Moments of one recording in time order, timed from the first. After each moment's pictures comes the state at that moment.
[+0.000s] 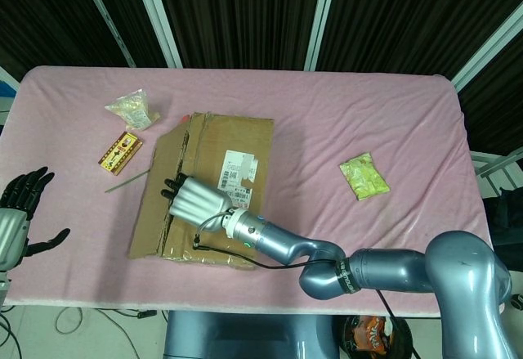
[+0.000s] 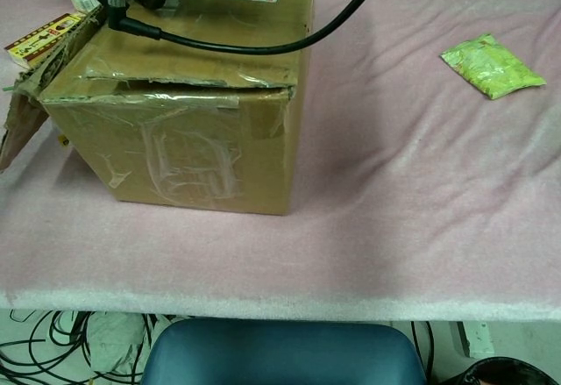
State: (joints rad) left arm -0.18 -1.12 -0.04 -1.52 1.56 1.52 -0.20; right arm 1.35 -1.54 0.27 -1.55 -1.15 0.71 -0.58
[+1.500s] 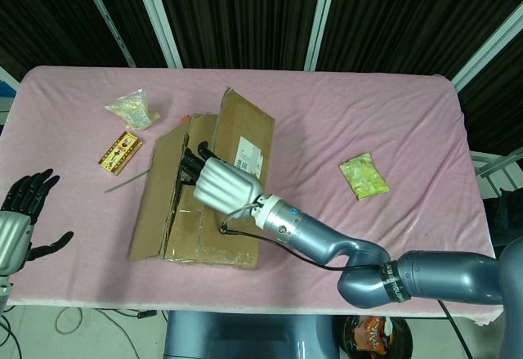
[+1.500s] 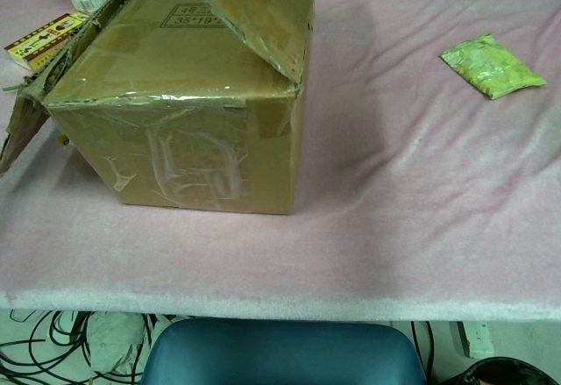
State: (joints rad) left arm -0.17 -1.12 -0.04 -1.55 1.62 1.55 -0.17; right arm 1.36 -1.21 0.21 -1.83 -1.05 0.86 -0.98
